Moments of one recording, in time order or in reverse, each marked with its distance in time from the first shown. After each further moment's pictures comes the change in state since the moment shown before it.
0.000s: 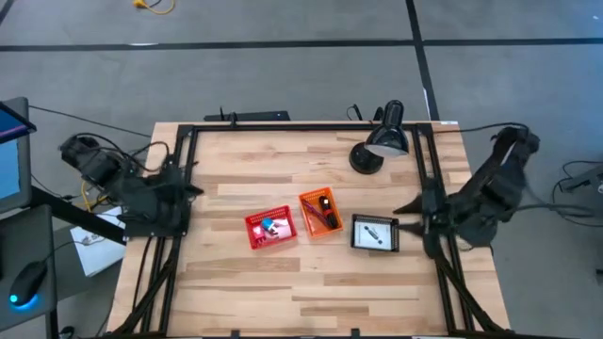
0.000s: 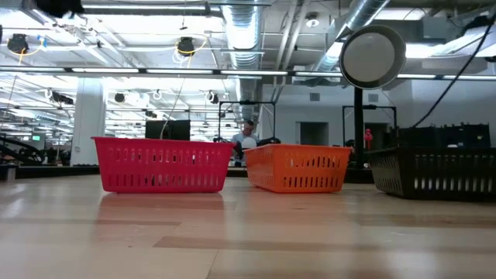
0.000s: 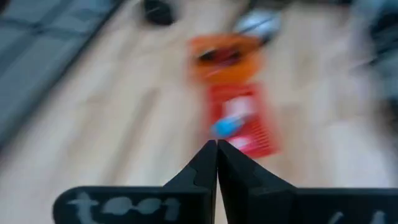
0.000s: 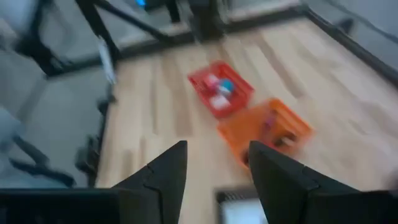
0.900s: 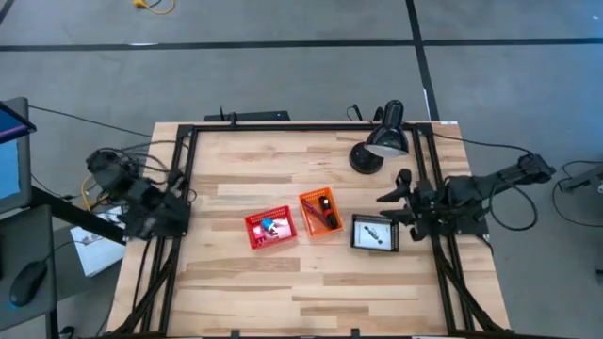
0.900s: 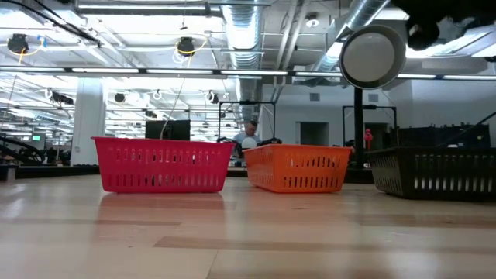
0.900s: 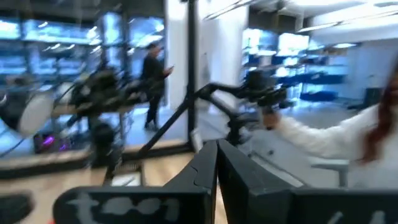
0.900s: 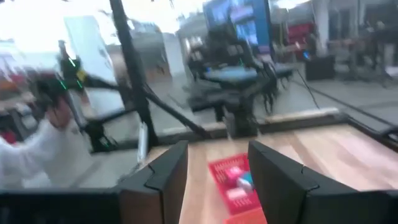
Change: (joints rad) left arm -0.042 -0.595 -0.536 0.945 0.402 0.613; right arm -0.505 -0.496 -0.774 1.112 -0.520 -0.632
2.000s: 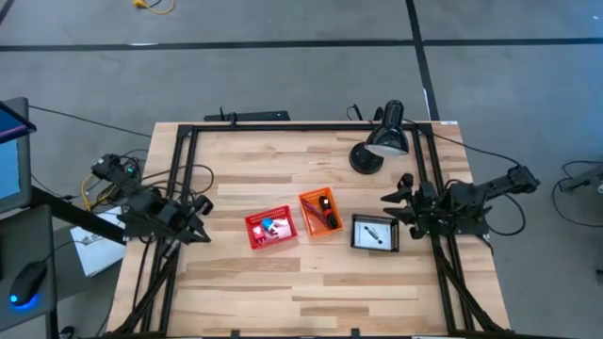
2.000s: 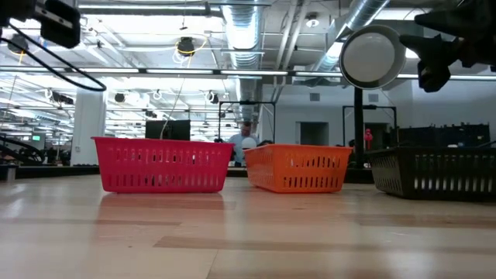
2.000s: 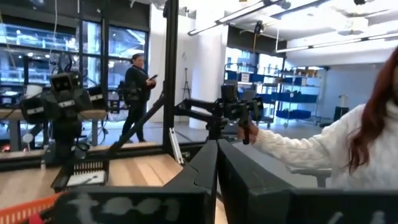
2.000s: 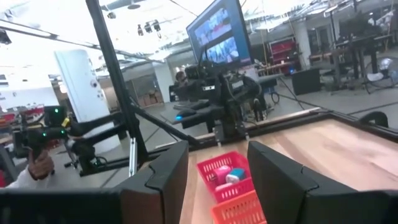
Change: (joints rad) left arm 0.001 -0.003 -0.451 0.536 0.070 -0.043; right arm -0.024 -0.334 -0.303 0.074 0.055 0.052
